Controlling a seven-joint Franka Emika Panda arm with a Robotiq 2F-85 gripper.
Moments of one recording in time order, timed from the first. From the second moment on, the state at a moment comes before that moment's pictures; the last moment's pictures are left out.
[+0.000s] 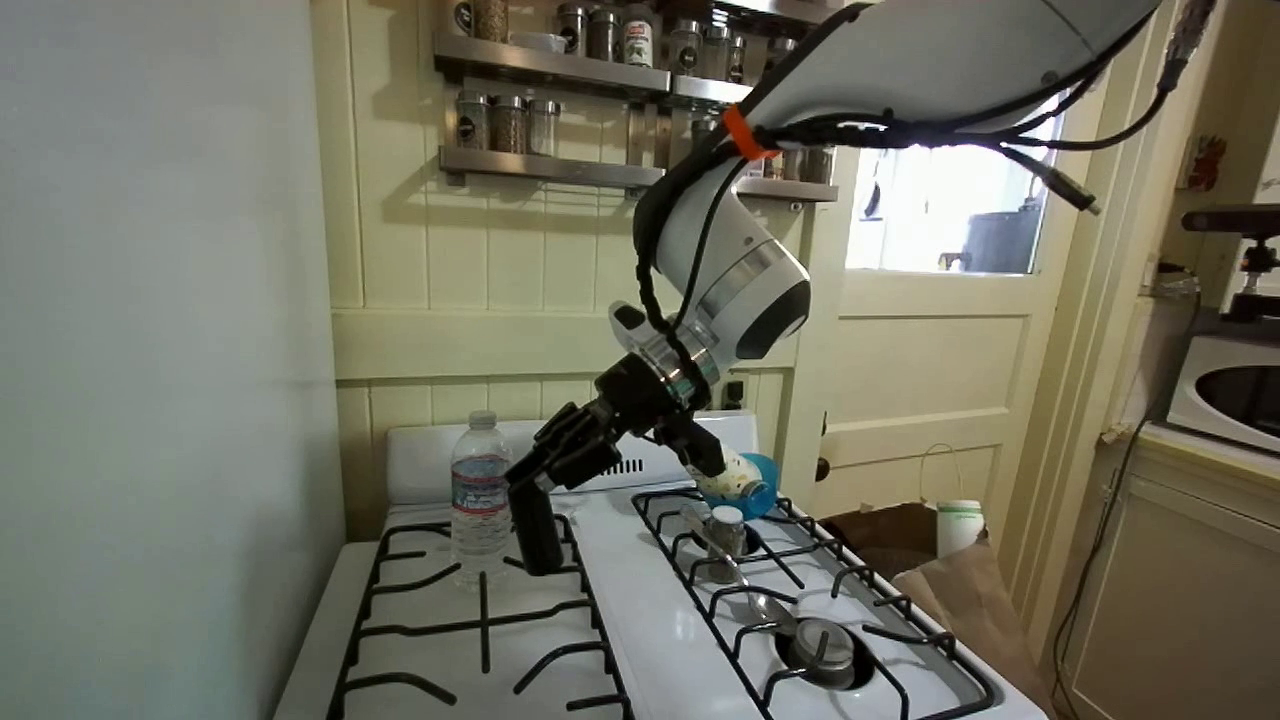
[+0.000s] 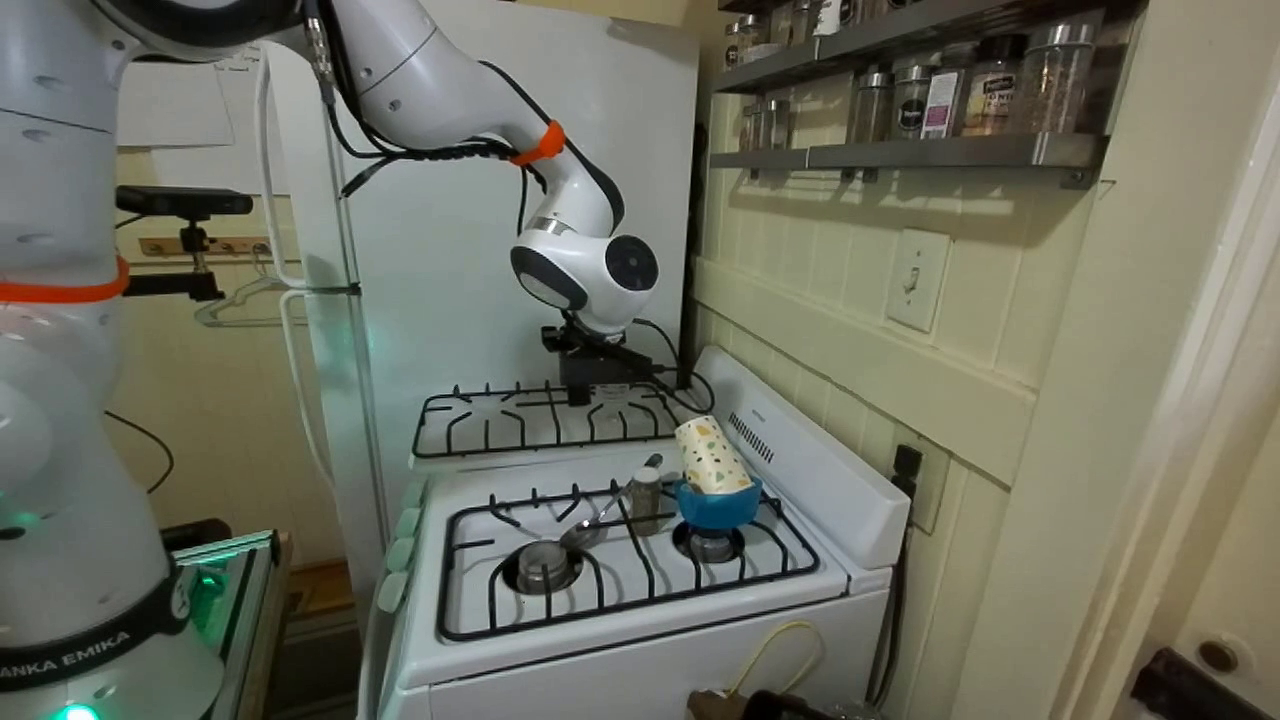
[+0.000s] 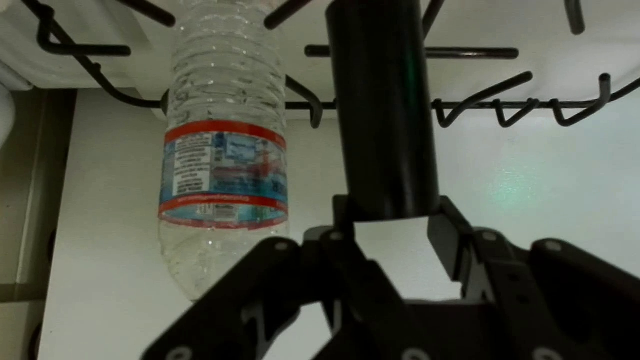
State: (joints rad) arm 0.13 0.21 0.13 -2.17 1.27 2.25 -2.12
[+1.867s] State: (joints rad) arm 0.14 0.29 0.15 -2.06 1.13 2.14 -2.02
